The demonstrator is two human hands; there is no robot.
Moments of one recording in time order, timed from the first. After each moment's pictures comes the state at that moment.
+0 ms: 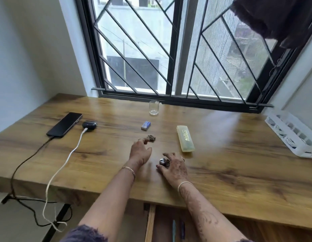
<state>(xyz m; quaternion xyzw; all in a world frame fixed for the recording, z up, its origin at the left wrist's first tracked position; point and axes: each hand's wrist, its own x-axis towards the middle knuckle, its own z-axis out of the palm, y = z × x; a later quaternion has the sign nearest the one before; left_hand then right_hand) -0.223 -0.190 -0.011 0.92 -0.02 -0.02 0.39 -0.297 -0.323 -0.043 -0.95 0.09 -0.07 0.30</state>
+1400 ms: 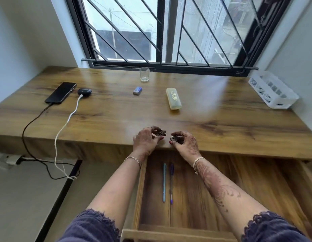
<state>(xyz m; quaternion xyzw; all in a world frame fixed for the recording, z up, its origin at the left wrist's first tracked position) -0.355 -0.210 -0.040 0.93 -0.10 -0.04 0.35 -0.414 -0.364 -0.048 -0.87 0.13 -0.10 0.46</state>
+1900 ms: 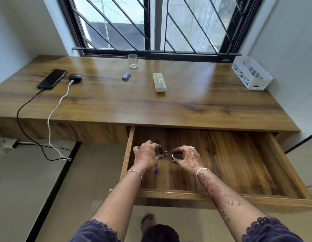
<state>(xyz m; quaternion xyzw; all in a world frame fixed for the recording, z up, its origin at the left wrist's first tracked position) -0.494 -0.235 -0.095 0.97 -0.15 -0.10 0.19 -0.556 -0.406 -0.098 -0.95 0.11 0.02 0.28</state>
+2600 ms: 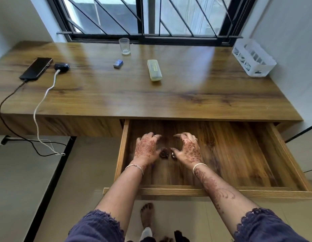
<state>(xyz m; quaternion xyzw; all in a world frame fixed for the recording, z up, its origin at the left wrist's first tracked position) -0.488 -0.251 -0.116 0.96 -0.23 -0.08 0.16 -0.554 -0.409 -0.115 -0.95 0.14 -0.08 0.26</state>
